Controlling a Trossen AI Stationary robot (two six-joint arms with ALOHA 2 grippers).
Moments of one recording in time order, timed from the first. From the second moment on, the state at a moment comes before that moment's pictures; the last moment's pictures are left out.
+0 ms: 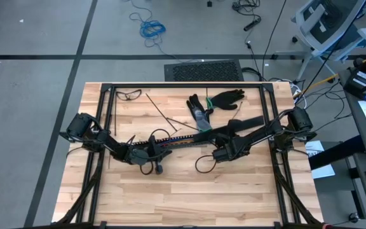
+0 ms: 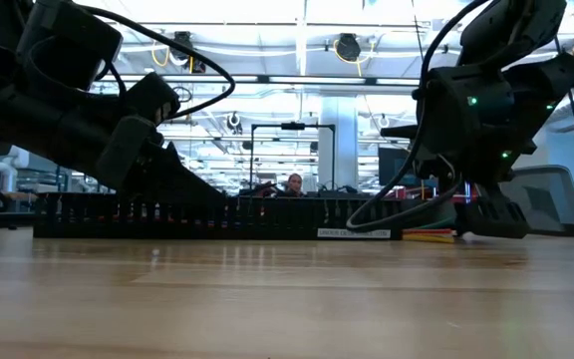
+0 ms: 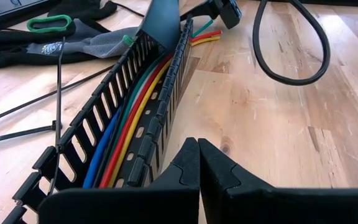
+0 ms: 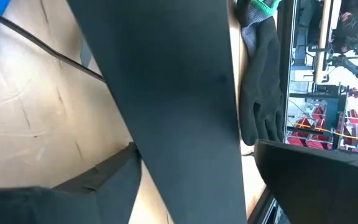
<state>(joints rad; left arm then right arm) -0.34 1.81 0.36 1.02 -0.54 -0.25 0.21 1.76 0.80 -0.81 0.88 0.41</state>
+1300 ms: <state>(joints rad) -0.34 1.81 0.36 1.02 -0.55 -0.26 0.21 1.76 0.80 -0.87 0.73 0.45</state>
